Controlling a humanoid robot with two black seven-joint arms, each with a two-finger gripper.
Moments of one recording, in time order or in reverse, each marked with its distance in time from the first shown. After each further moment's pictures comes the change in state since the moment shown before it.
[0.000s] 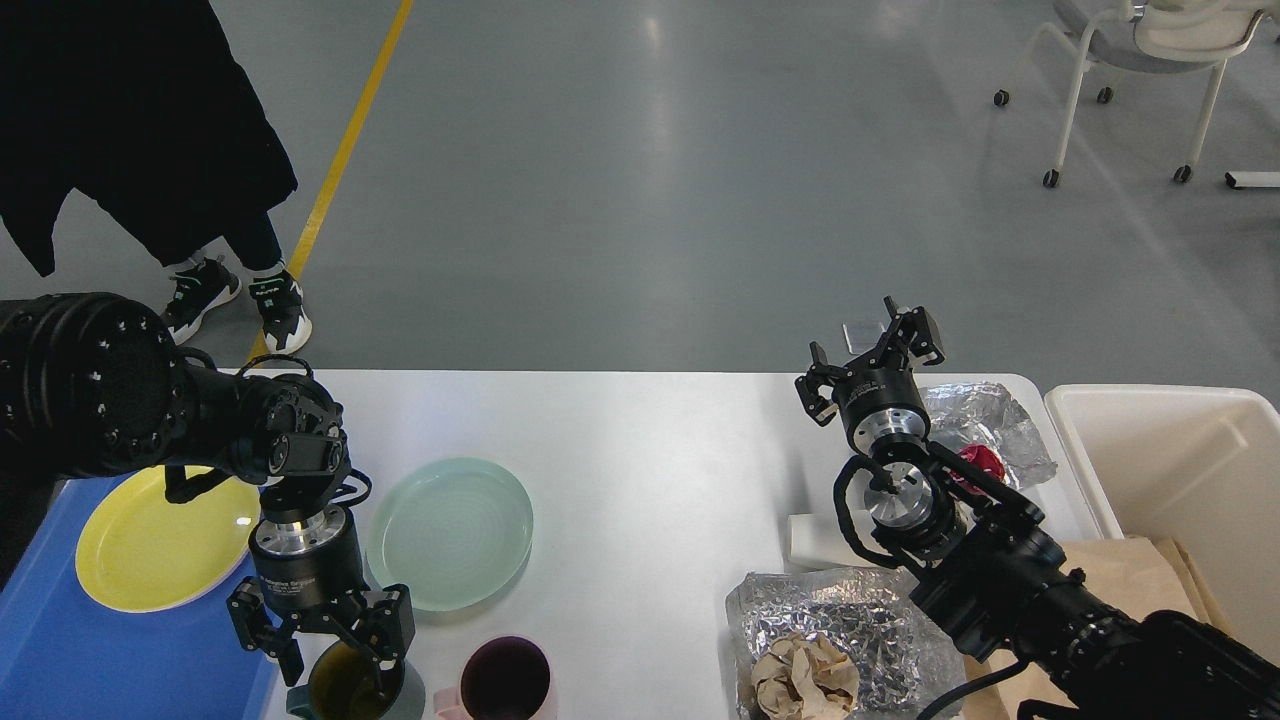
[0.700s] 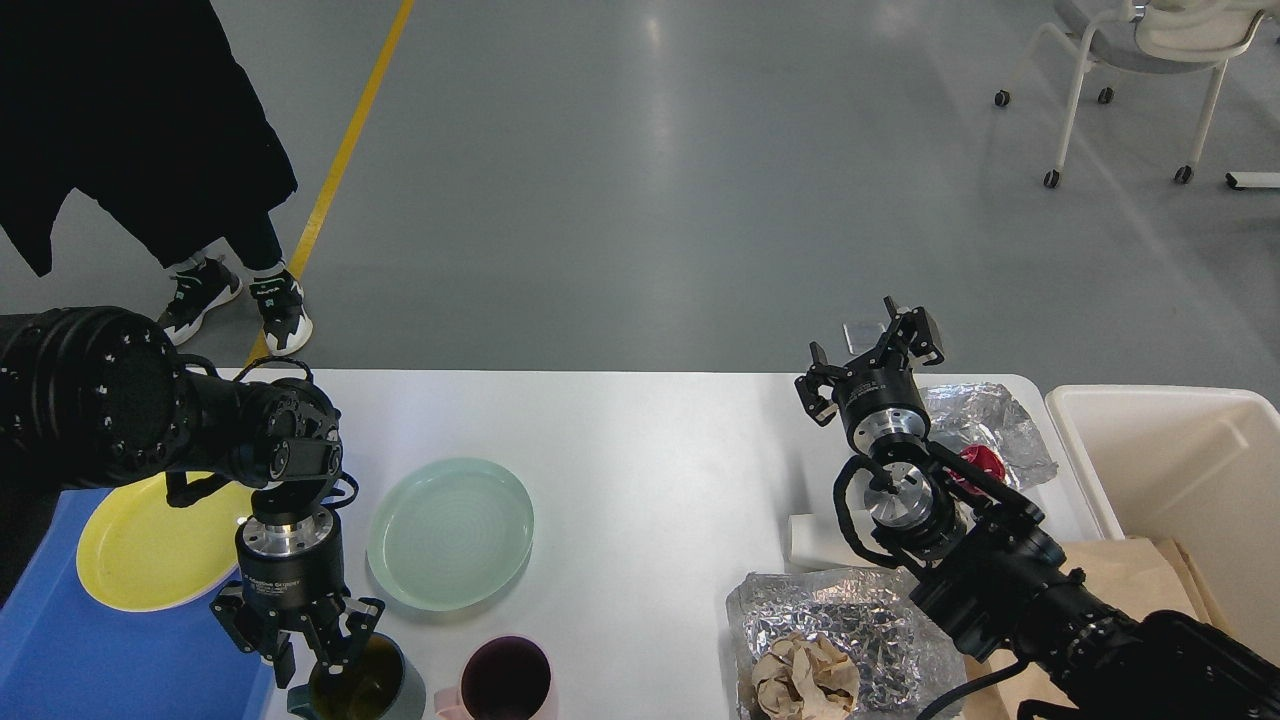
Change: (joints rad) left arm 0.030 0.000 -0.001 0.037 0.000 0.000 0.114; right arm 0.000 0.000 0.000 0.000 0.000 0.000 0.000
